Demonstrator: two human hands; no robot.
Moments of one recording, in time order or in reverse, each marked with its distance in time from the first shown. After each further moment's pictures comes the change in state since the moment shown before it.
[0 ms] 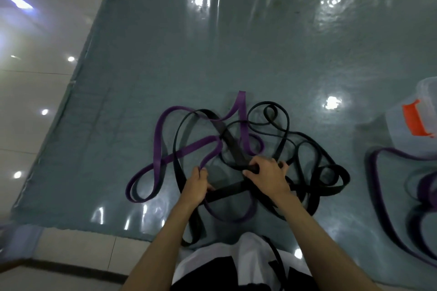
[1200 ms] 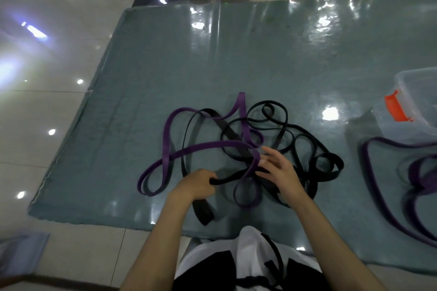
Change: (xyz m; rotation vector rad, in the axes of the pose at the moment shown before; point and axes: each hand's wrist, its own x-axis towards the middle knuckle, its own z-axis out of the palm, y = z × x) left_hand -0.055 0.028 -0.038 0.711 -0.346 0.209; right_hand -0.057 0.019 -0.005 1.344 -0.028 0.026
